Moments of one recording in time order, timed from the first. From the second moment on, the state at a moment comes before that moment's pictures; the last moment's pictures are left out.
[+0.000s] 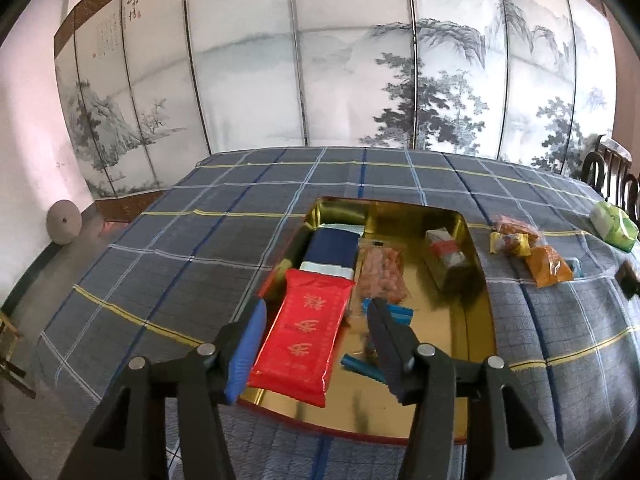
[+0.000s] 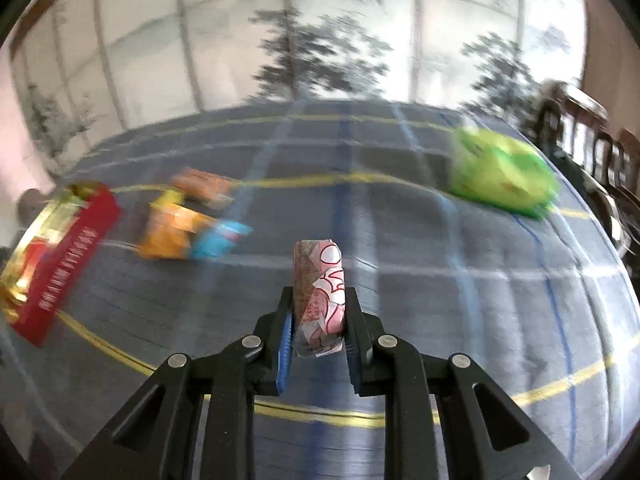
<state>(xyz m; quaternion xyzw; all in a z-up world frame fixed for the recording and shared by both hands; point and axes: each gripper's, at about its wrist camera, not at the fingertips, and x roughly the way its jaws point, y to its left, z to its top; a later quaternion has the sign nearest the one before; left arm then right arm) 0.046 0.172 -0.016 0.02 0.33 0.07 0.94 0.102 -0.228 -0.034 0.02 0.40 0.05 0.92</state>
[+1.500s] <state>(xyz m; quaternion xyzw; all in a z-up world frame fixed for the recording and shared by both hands) 0.040 0.222 -0.026 -0.02 0.34 0.09 0.94 0.155 0.068 -0.032 -0.02 0.42 0.28 0.86</state>
